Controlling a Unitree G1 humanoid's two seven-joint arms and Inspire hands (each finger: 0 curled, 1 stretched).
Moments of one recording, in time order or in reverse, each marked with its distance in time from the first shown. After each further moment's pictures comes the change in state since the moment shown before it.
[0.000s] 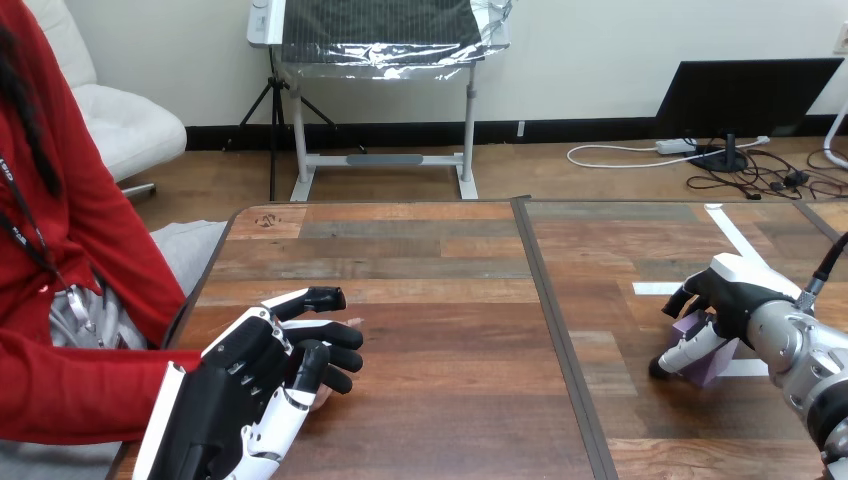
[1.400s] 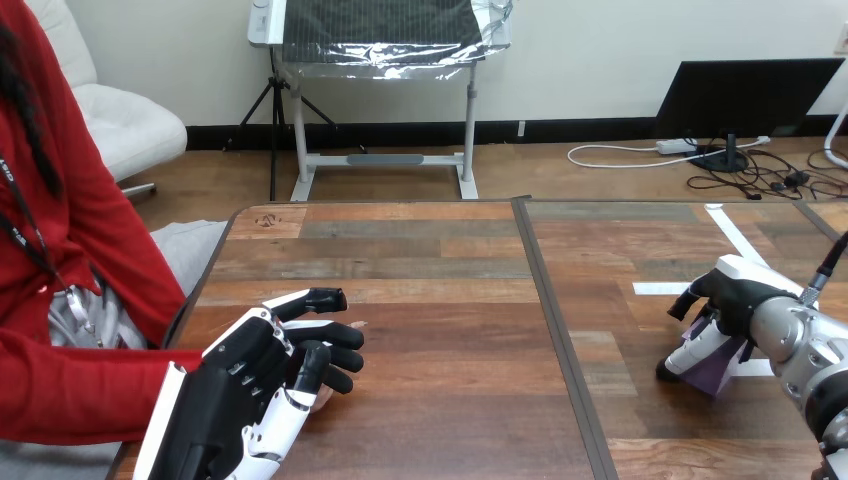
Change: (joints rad) left arm 0.000 0.000 0.000 0.000 -0.001 0.001 -0.005; right arm -0.022 0.003 -0.006 0.000 0.016 0.052 0.054
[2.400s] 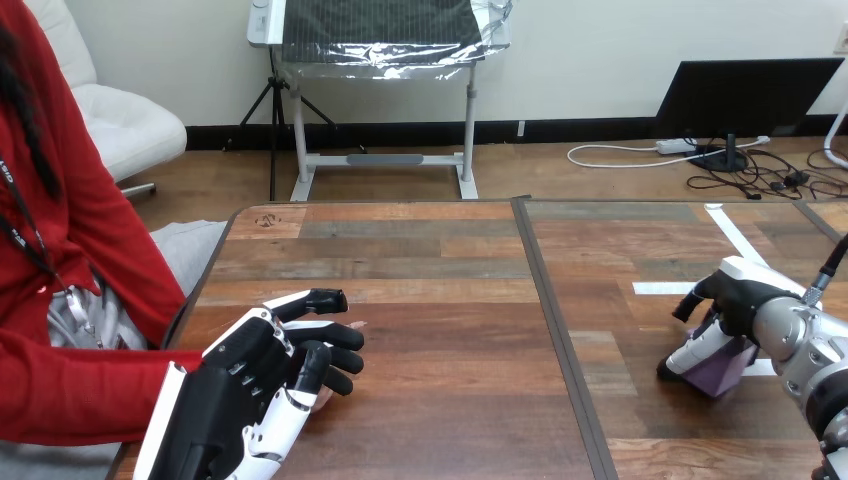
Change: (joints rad) left arm 0.000 0.000 0.000 0.000 0.000 0.001 0.000; right arm -0.003 -0.002 -0.001 0.000 -0.001 0.017 0.009
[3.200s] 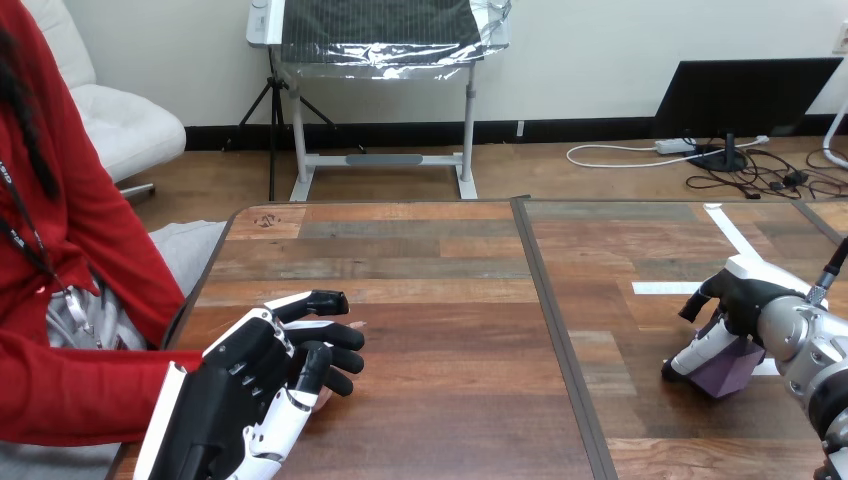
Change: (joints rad) left arm 0.000 0.000 0.000 0.000 -0.001 0.000 -0.001; right arm -0.001 -0.005 0.005 0.000 -0.014 0.007 -0.013
